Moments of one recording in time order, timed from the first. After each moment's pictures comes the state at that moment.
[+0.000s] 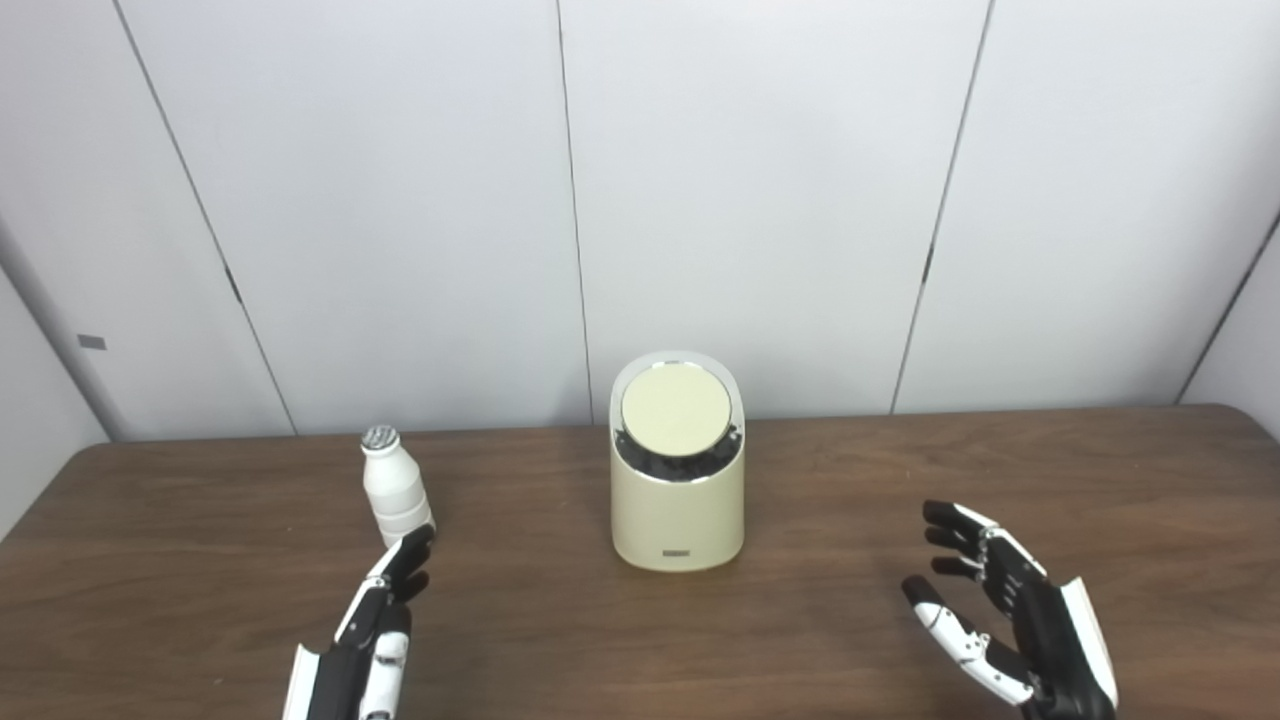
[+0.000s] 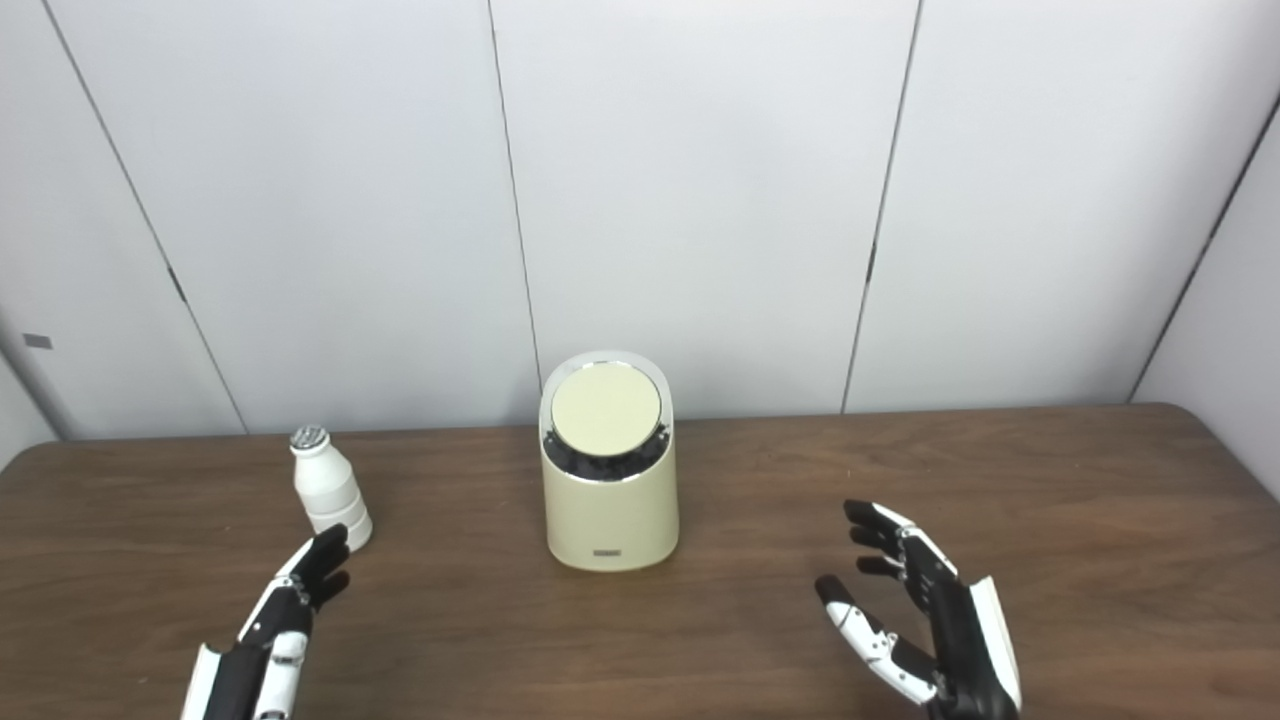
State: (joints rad) left arm 0.13 0.06 0.03 -0.22 0.11 -0.32 0.02; right arm 0.04 -0.12 -0.06 -0.19 -0.21 -0.15 -0.11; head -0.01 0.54
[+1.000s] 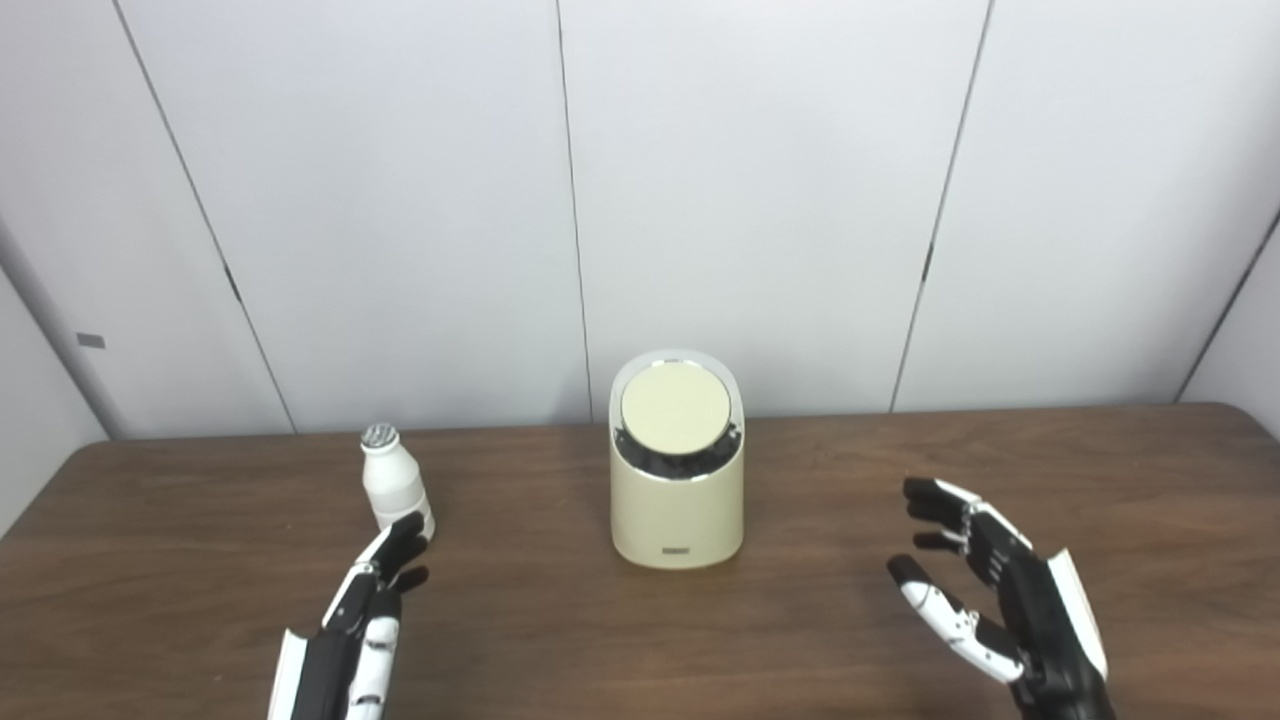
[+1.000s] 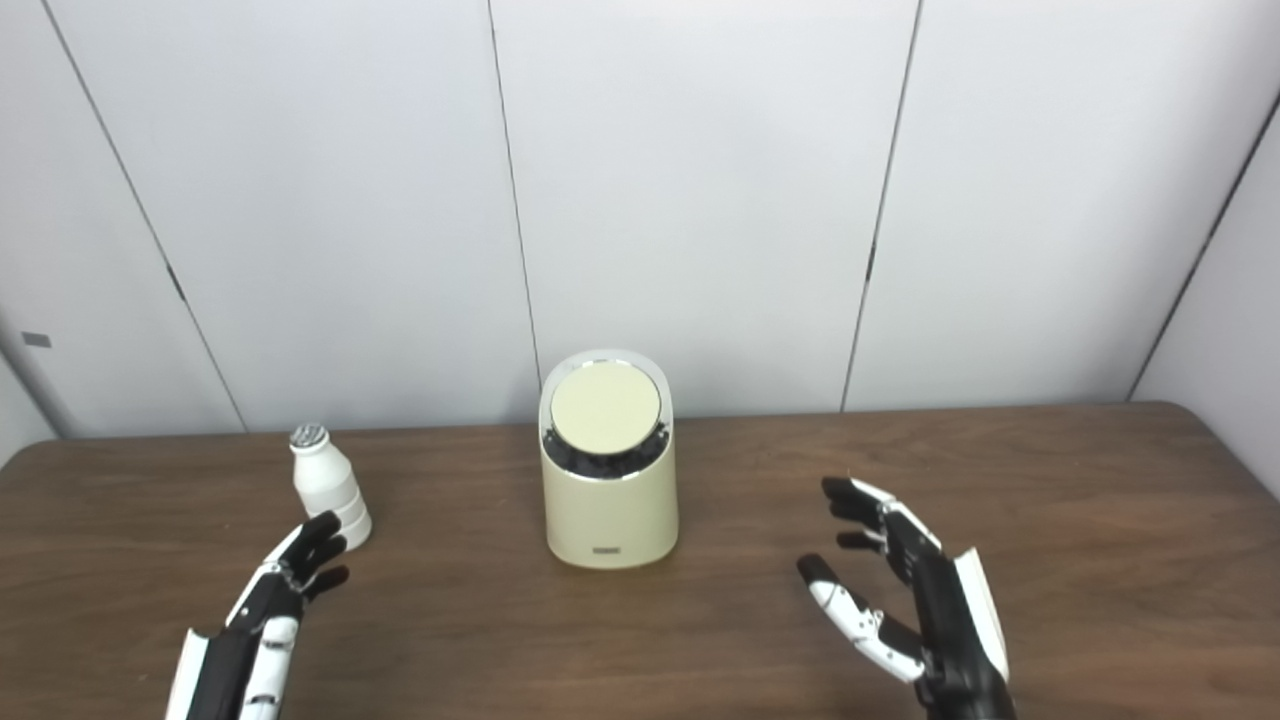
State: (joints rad) left arm 0.12 0.07 0.05 -0.23 0.12 -0.30 0.02; right arm 0.00 -0.13 -0.05 -0.25 -0.25 -0.12 -0.07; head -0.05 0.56
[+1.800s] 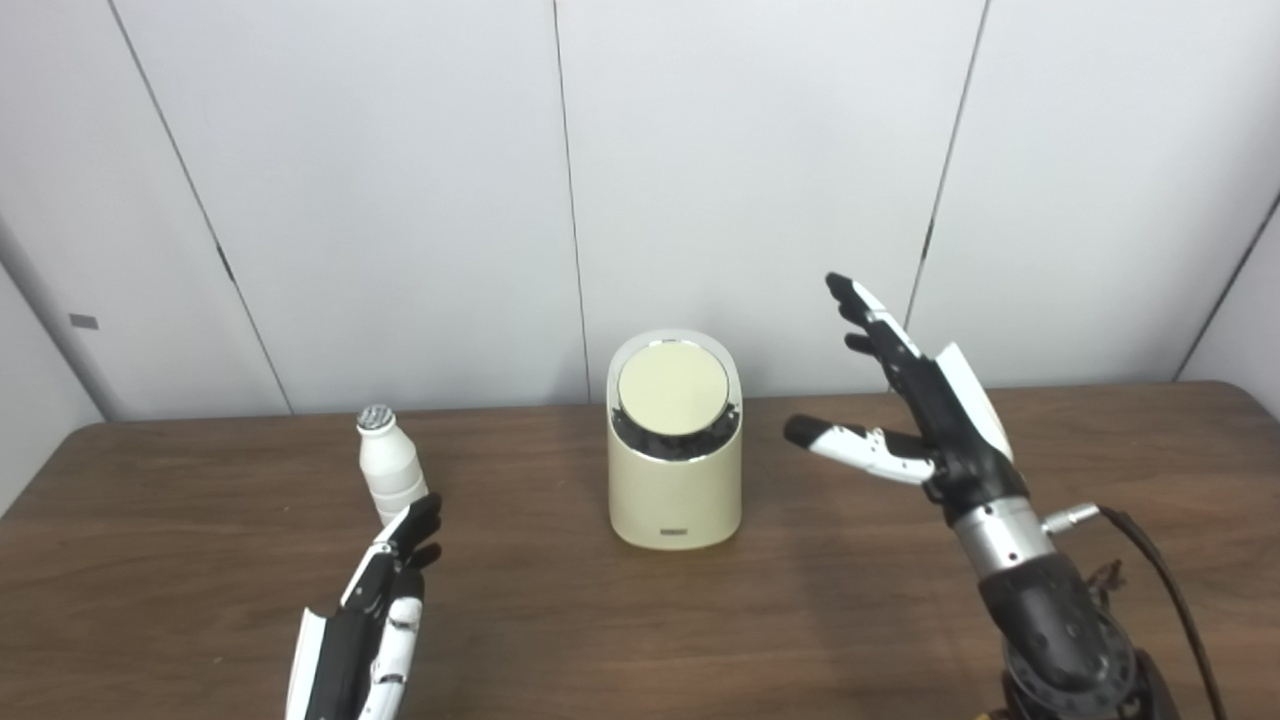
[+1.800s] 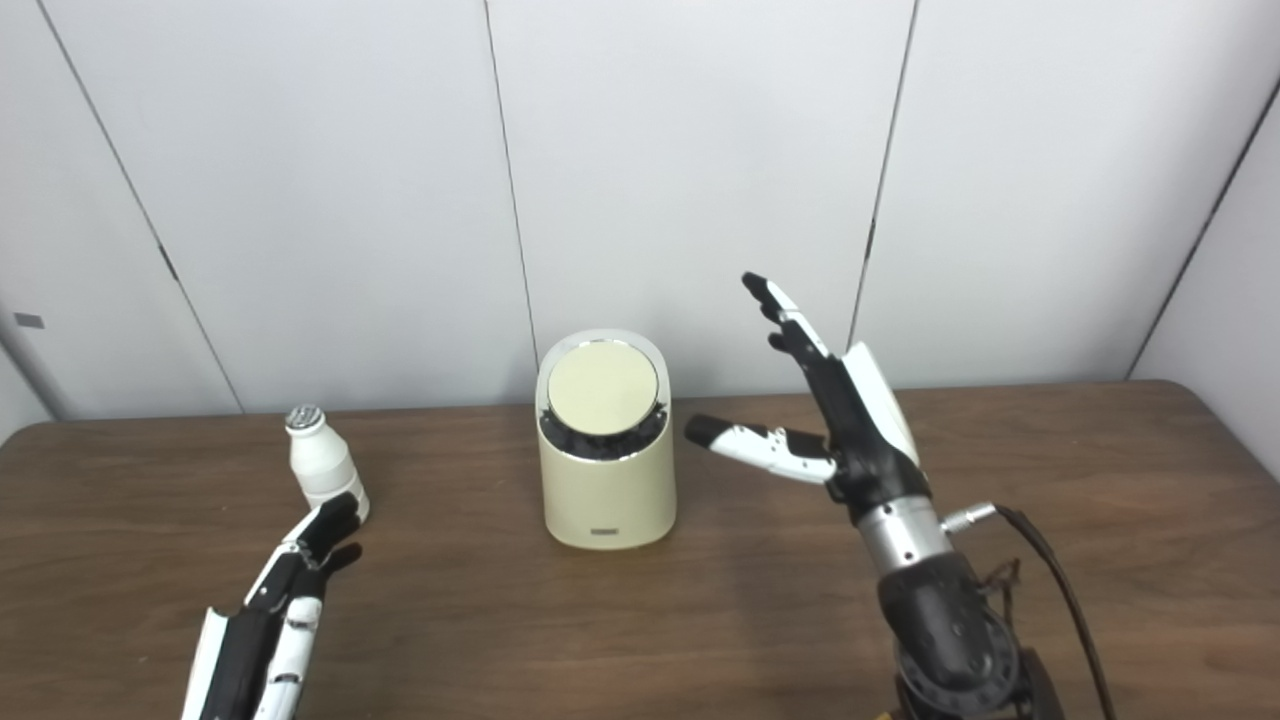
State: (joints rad) left arm 0.11 0.06 0.03 -0.23 0.11 -0.29 0.02; right arm -0.38 -0.18 0.06 -0.28 -0.40 0.20 0.08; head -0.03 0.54
